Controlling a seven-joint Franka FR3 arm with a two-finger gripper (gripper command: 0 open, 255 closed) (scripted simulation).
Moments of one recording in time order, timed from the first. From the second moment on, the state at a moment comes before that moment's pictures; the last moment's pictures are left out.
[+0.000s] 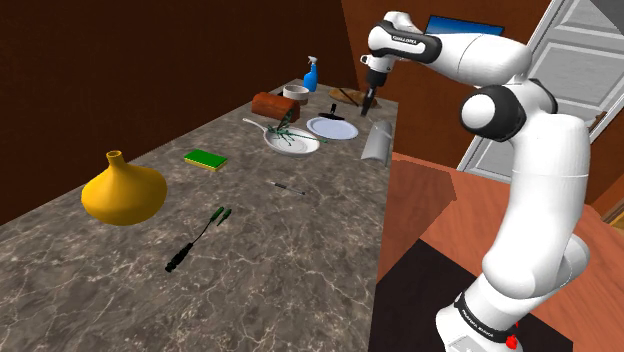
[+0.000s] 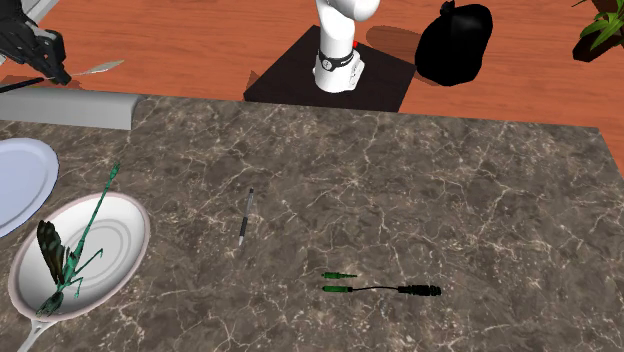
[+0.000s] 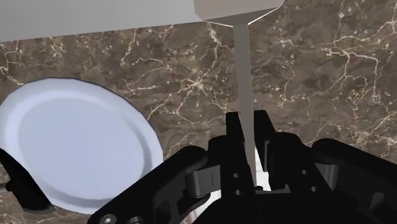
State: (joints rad) arm -0.37 0.46 -0.02 -1.14 0.06 1.64 -0.86
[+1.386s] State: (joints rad) arm -0.36 0.44 -0.02 -1.46 0.06 1.94 -0.87
